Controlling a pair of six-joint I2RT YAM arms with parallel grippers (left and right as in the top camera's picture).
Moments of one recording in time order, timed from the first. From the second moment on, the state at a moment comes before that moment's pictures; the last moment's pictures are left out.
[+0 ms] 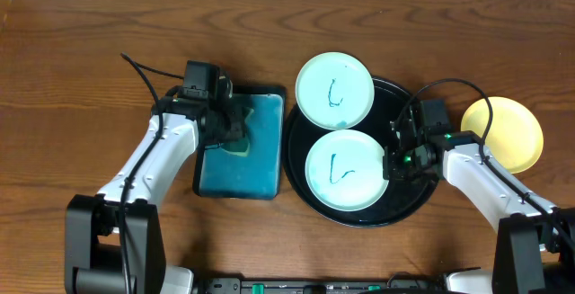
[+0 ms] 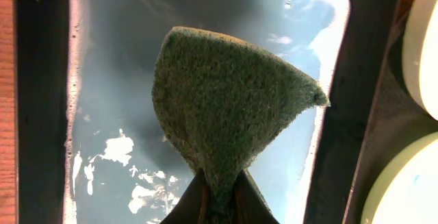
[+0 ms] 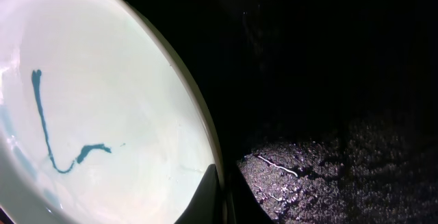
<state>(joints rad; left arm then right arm) -0.15 1.62 1.03 -0.65 0.21 -0.29 0.17 1.55 0.77 -0.60 -0.28 0.23</state>
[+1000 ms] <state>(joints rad) -0.15 1.26 0.94 -0.45 0.28 -0.27 0.17 1.55 0.77 -0.62 -0.27 0.23</state>
